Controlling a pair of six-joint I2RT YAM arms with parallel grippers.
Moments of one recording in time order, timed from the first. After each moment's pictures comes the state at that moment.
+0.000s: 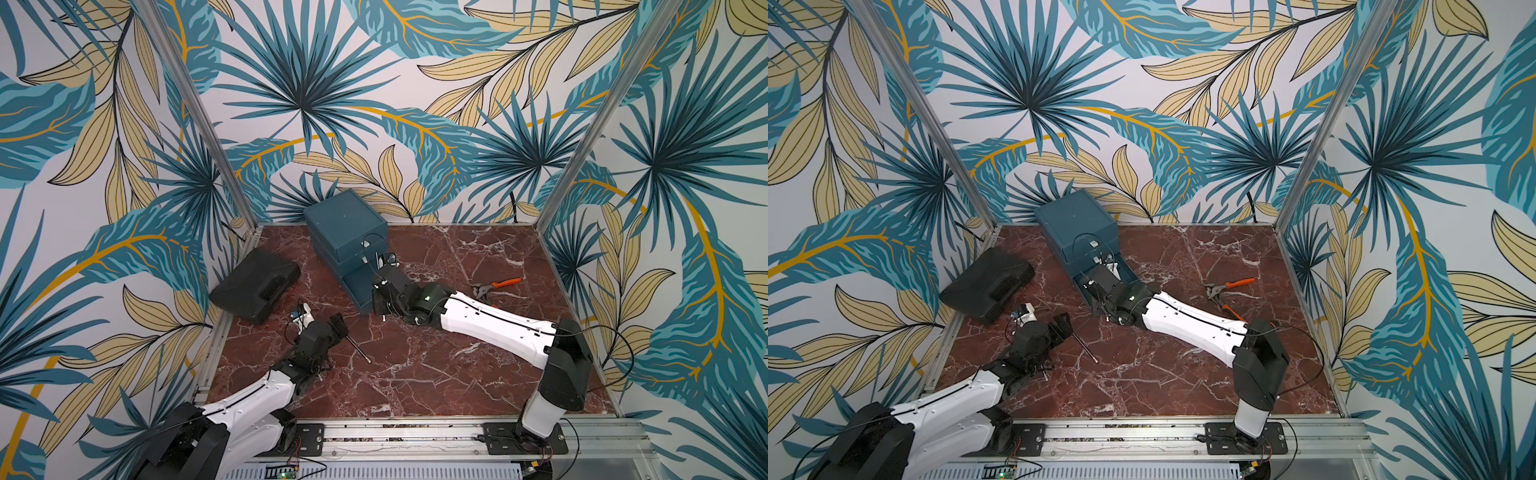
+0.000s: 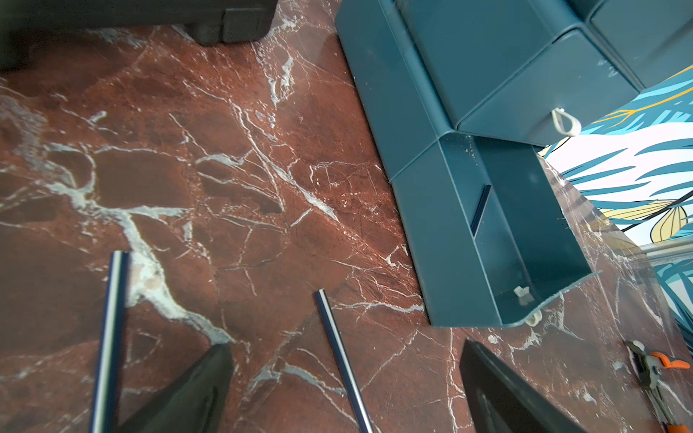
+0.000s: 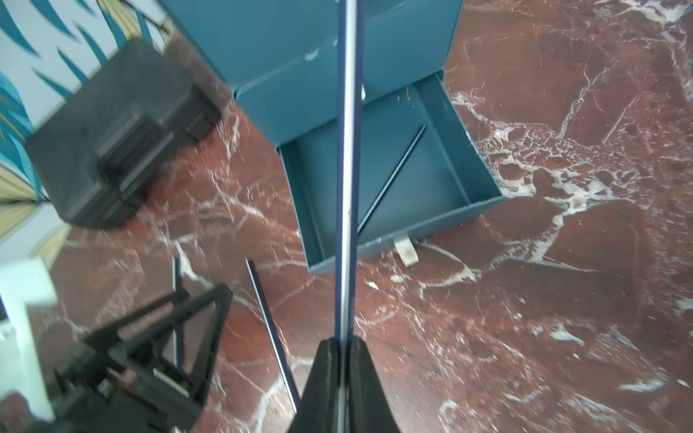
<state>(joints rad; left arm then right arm) -0.48 1.04 0.23 0.23 -0.37 -0.89 0.94 1.75 1.50 -0.55 0.36 0.65</state>
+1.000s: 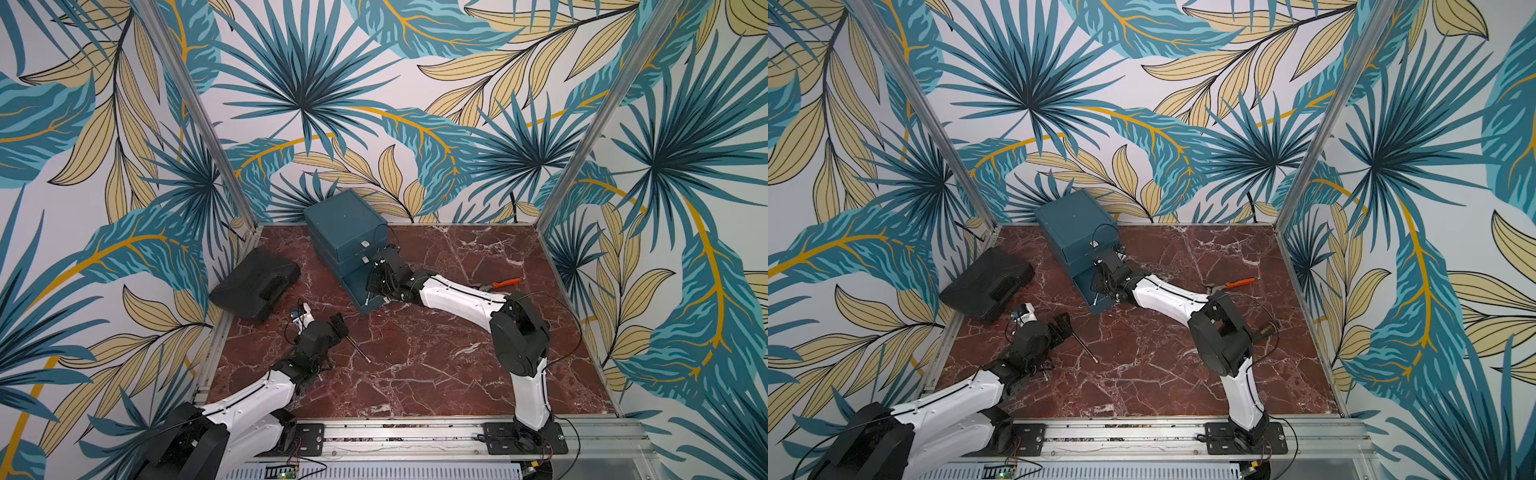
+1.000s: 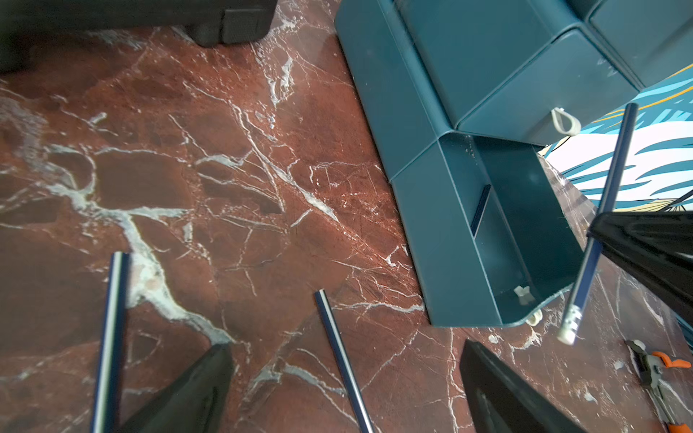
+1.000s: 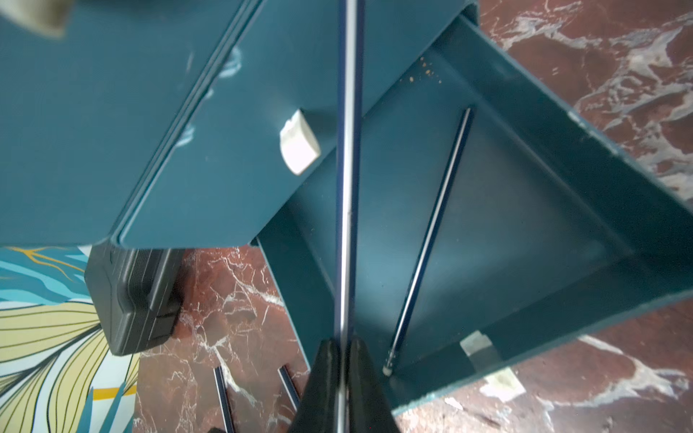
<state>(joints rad) -0.48 1.04 0.23 0.23 -0.37 -0.88 0.77 2.04 1.60 -0.30 0.10 0.90</state>
